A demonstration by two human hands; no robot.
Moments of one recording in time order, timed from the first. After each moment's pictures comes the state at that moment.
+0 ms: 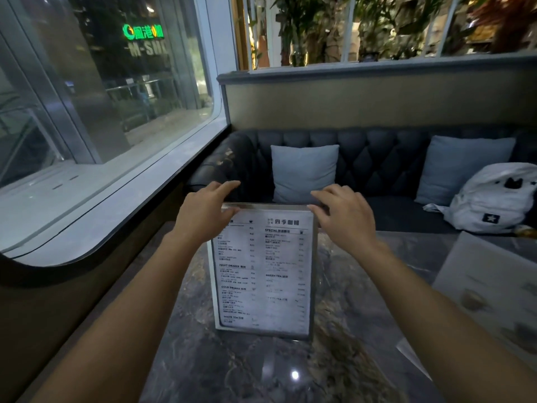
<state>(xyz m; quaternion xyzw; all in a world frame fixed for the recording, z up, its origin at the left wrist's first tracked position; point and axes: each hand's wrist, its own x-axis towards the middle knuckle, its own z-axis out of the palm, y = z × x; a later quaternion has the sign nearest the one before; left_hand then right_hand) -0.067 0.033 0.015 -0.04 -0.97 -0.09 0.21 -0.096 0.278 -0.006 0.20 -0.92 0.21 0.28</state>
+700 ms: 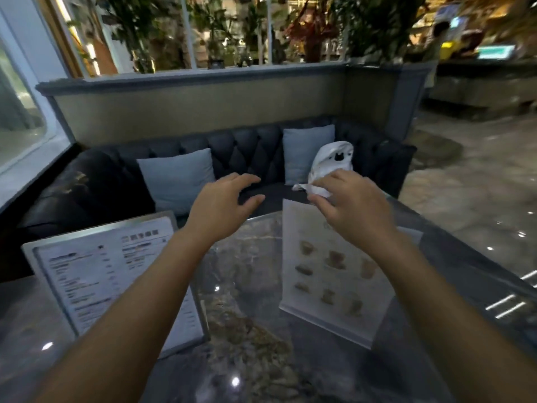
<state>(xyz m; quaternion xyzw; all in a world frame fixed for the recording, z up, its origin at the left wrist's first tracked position) -0.053 0.268 0.034 -0.34 -0.88 -0.27 0.20 0.037 0.464 0.037 0.02 -0.93 0.10 0.35</state>
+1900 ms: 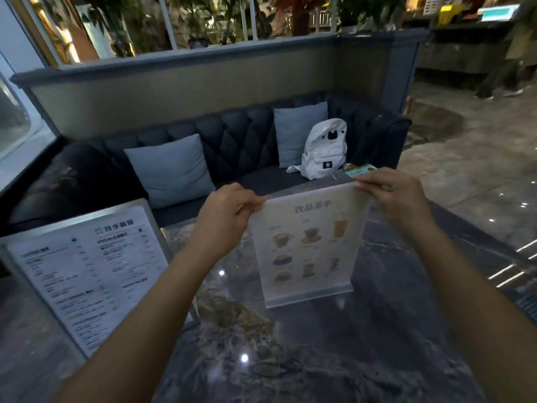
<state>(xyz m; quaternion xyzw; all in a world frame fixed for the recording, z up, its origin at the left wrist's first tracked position) -0.023 0.303 -0.003 -0.35 -0.85 -0.35 0.18 0.043 0.573 -0.019 -0.05 -0.86 0.36 0.36</state>
